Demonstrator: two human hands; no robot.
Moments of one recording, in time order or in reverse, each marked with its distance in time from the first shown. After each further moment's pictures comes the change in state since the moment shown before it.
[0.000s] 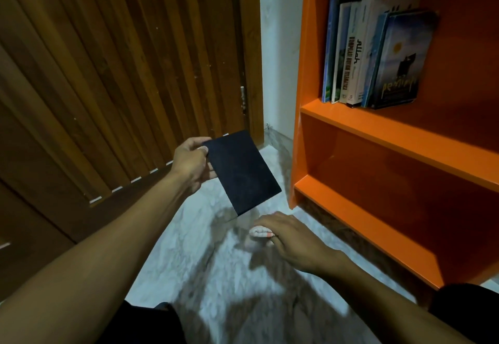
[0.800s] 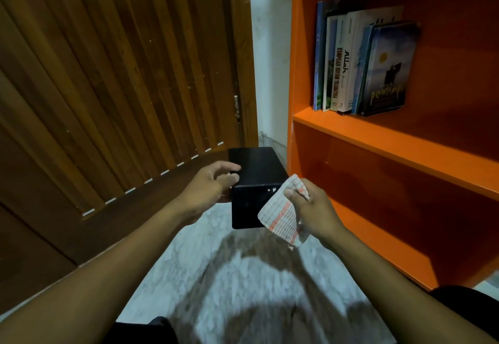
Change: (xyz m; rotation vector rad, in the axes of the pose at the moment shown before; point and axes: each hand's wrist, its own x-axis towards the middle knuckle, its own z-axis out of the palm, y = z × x) left_hand -0.028 -0.010 0.002 0.327 -0.504 0.057; right_hand 0.014 0.004 -0.057 0.498 0.440 0.497
